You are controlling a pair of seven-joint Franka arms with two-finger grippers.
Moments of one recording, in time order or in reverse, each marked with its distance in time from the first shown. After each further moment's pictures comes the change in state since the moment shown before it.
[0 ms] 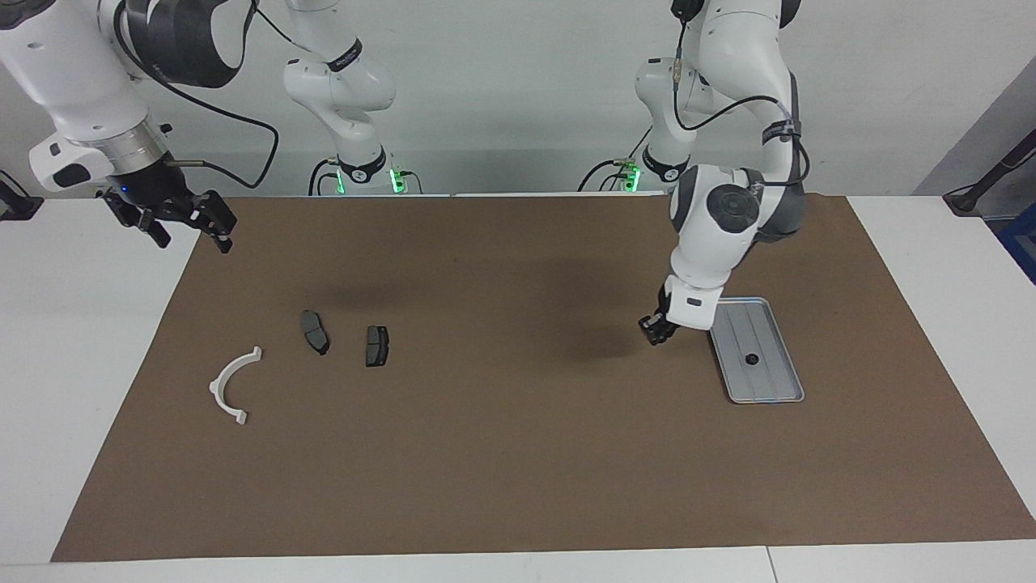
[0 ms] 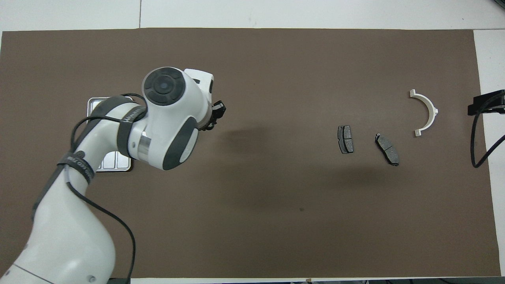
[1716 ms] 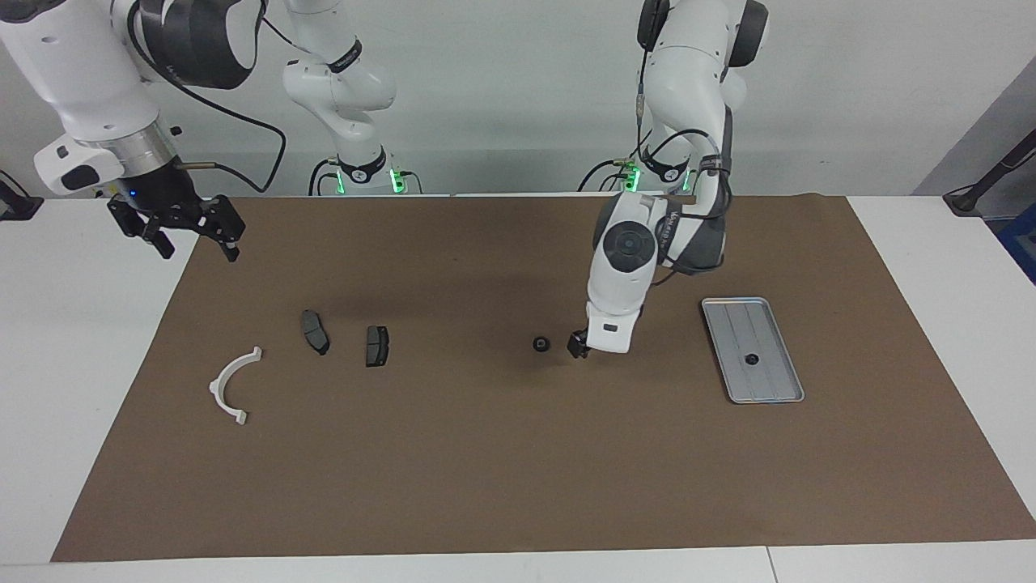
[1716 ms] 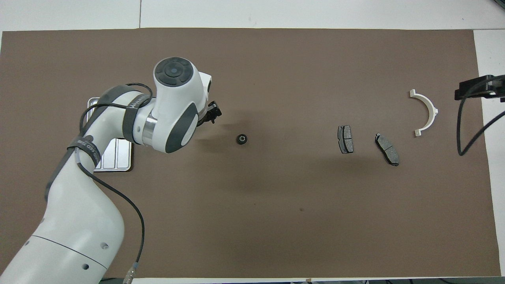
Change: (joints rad) left arm 0.061 0.075 0.075 0.059 0.002 -0.155 0.175; right arm 0.072 0.074 0.012 0.099 0.000 0.033 0.035
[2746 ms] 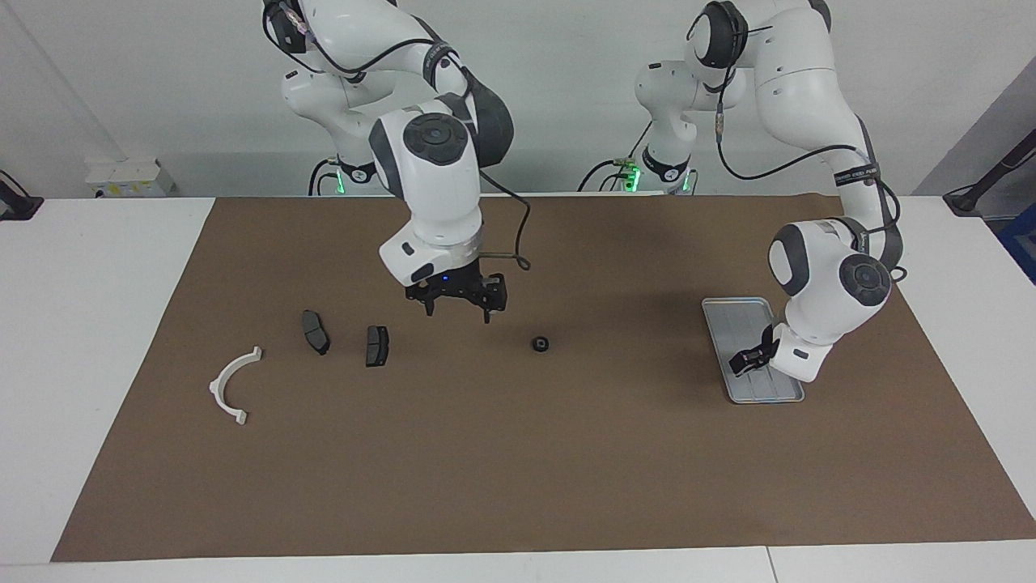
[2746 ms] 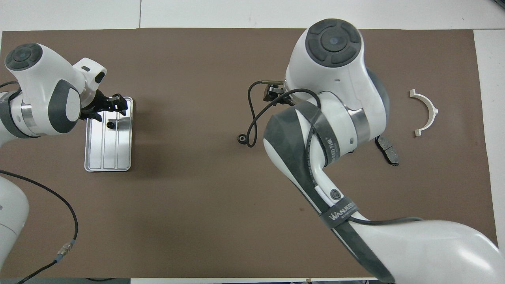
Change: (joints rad) left arm 0.400 -0.002 -0.001 -0.069 0.000 0.095 0.651; right arm 0.534 0.344 0.004 0.158 -0.012 0.118 0.654
